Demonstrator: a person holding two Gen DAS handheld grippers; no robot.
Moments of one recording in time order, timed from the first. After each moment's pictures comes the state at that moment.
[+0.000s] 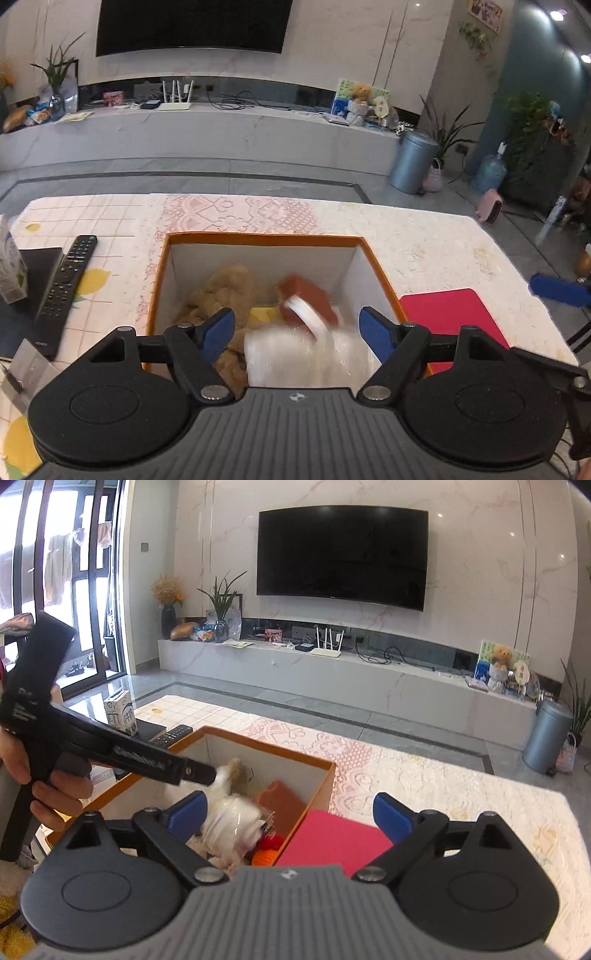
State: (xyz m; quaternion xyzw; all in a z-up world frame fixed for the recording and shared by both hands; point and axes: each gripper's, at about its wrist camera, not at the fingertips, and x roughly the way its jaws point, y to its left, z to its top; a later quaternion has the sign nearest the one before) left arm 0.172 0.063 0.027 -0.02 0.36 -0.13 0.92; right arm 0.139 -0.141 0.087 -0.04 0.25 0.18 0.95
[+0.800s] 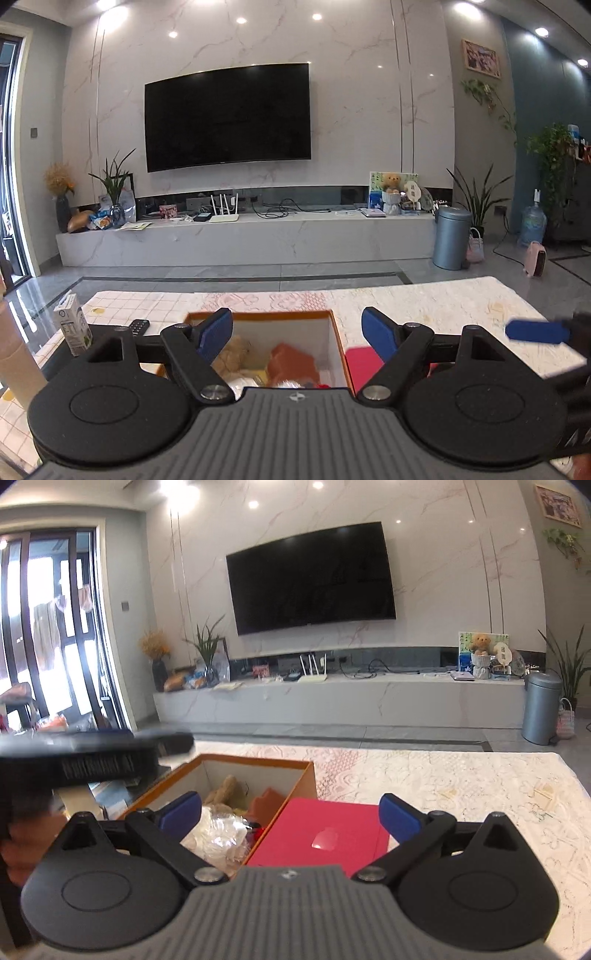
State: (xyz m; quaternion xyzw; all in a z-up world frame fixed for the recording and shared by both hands) left arm 0.067 -0.029 0.061 0.03 0.18 -0.03 0.98; right arm 0.088 -0.202 0.082 0.06 0.20 0.17 0.96
